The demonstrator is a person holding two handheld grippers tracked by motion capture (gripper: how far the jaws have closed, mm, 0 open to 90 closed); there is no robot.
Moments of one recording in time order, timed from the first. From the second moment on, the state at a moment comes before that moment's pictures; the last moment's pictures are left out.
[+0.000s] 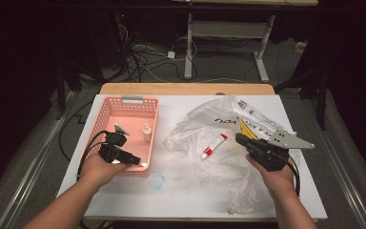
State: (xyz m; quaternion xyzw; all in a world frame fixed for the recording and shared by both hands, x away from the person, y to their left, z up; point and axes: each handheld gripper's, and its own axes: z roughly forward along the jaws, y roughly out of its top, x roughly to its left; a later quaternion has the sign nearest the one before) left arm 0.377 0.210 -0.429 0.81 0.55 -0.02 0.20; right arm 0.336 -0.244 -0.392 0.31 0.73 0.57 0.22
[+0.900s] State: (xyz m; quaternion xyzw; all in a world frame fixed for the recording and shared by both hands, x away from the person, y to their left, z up) left arm 0.351 0.222 -0.426 0.78 0.52 0.08 0.33; right arm 0.335 -0.243 -0.393 0.31 0.74 0.56 0.22
